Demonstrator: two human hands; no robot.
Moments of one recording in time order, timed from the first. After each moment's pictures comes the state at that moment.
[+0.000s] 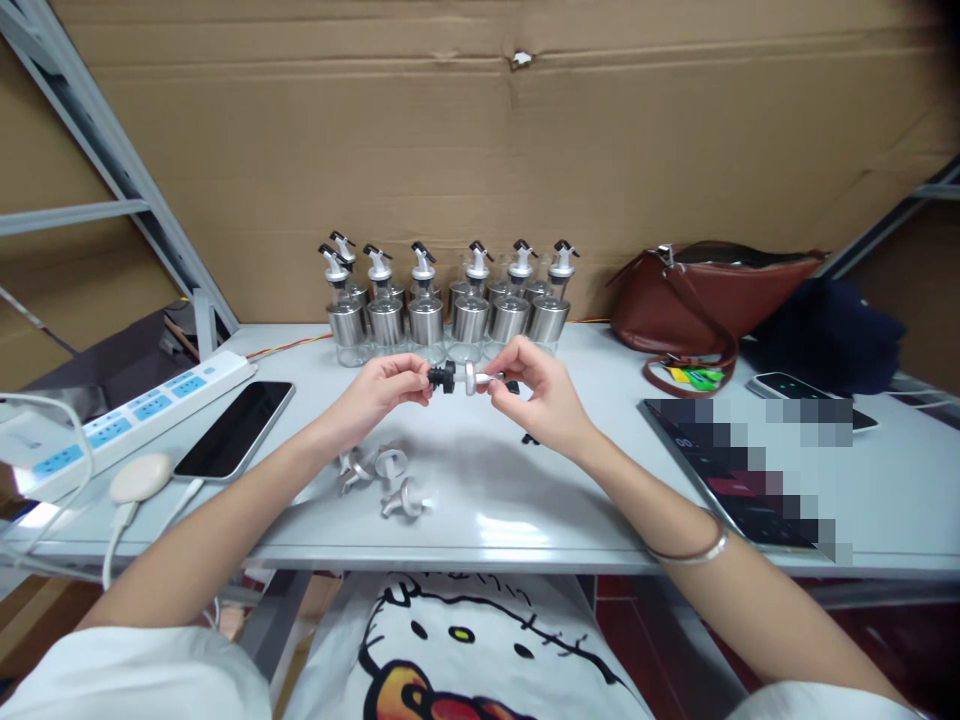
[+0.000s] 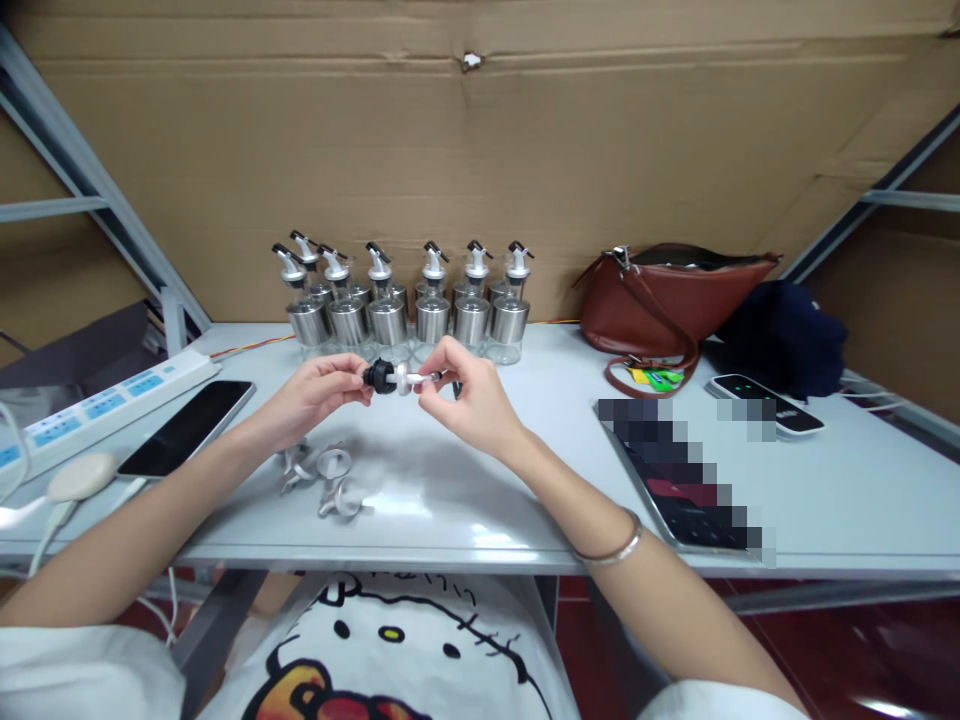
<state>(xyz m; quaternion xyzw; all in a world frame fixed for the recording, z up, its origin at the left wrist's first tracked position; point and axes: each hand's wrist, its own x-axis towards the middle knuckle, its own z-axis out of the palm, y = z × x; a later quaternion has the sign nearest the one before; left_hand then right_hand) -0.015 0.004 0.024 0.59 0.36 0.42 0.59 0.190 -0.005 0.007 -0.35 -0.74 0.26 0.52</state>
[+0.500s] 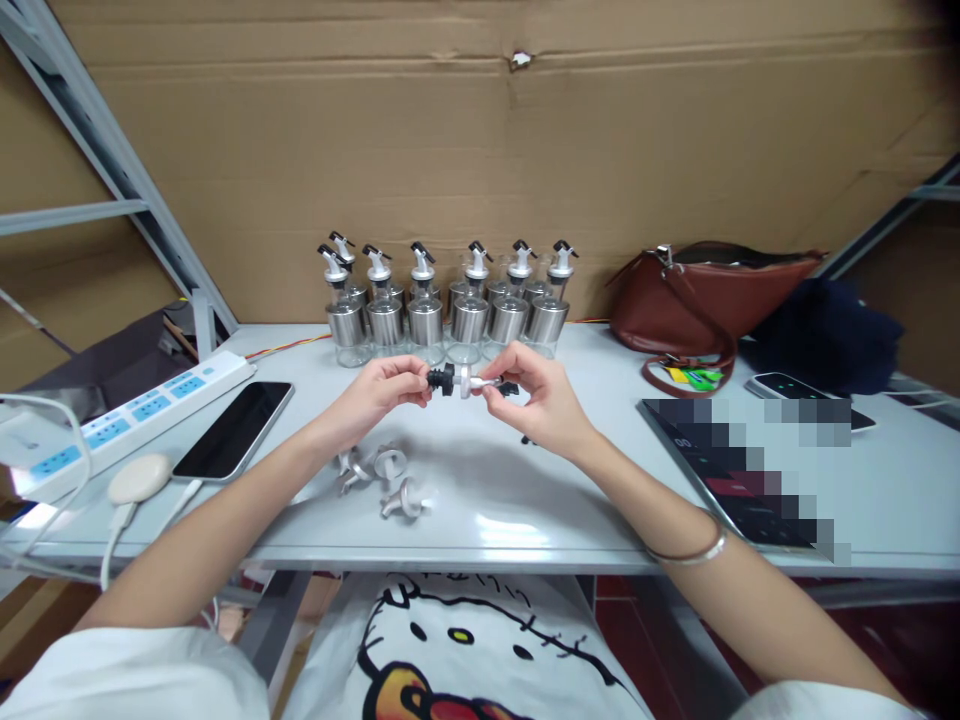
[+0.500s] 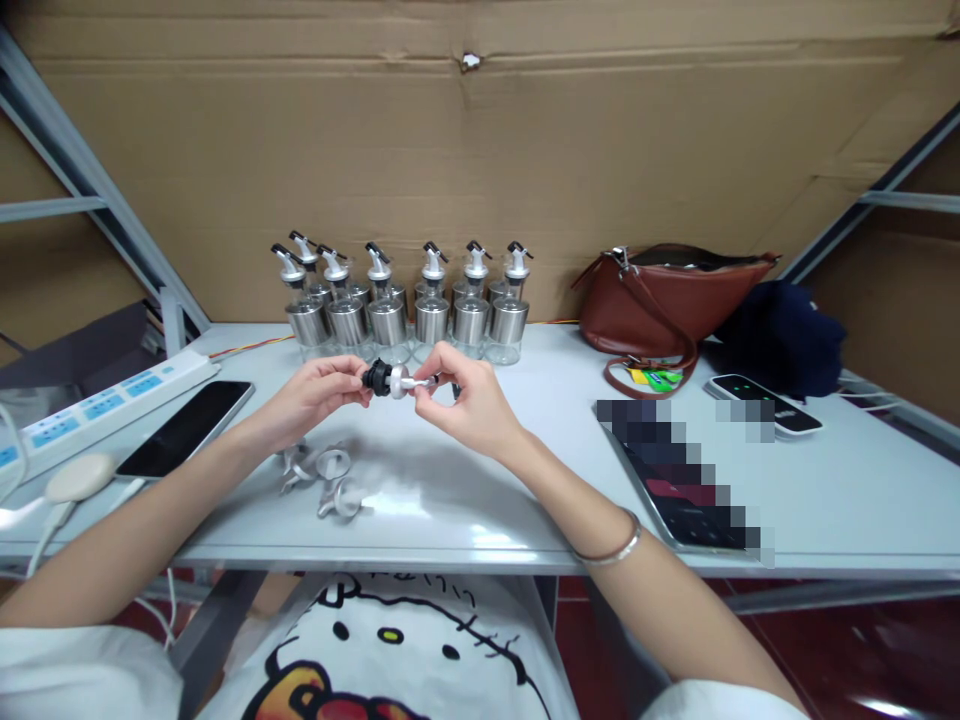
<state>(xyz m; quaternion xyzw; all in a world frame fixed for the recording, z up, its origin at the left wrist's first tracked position) -0.016 0.006 0.024 0.59 0.36 0.41 0.59 0.191 -0.006 0.005 -0.32 -0.76 0.22 0.52</state>
